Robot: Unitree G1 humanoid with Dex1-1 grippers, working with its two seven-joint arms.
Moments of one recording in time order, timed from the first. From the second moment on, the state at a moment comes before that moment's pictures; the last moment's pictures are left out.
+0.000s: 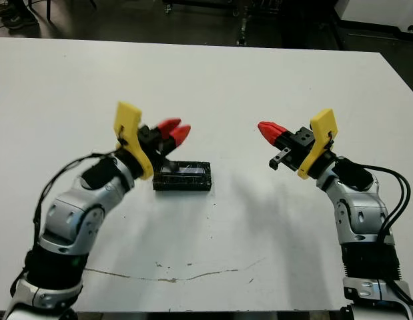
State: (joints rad) left arm -0.35 0.13 -0.17 -0.19 -0.21 0.61 -0.26; right arm -0.39 -0.48 -0.08 0.18 0.33 0.18 0.76
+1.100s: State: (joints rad) left arm -0.26 0.14 -0.03 -0.19 -0.23 0.53 -0.23; right arm -0.32 -0.39 -0.10 0.09 0.31 0.16 0.57
